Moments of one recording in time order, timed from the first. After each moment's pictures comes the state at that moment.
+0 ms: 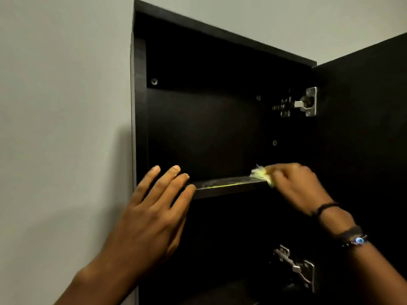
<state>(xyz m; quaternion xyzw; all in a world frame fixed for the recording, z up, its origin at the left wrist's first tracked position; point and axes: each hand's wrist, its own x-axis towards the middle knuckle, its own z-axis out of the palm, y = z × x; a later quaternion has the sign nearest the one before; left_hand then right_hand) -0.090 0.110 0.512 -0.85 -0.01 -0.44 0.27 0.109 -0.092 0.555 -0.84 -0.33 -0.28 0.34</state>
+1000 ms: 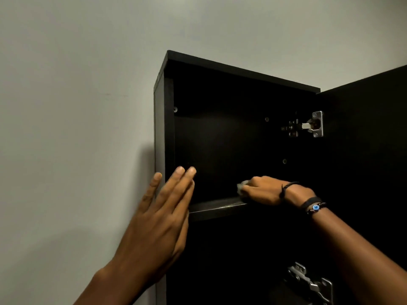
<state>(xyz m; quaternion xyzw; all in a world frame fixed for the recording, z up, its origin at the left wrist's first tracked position) -0.113 0.137 0.534 -0.84 -0.03 -0.48 0.25 0.093 -0.011 0.612 -0.91 -0.40 -0.07 0.08</state>
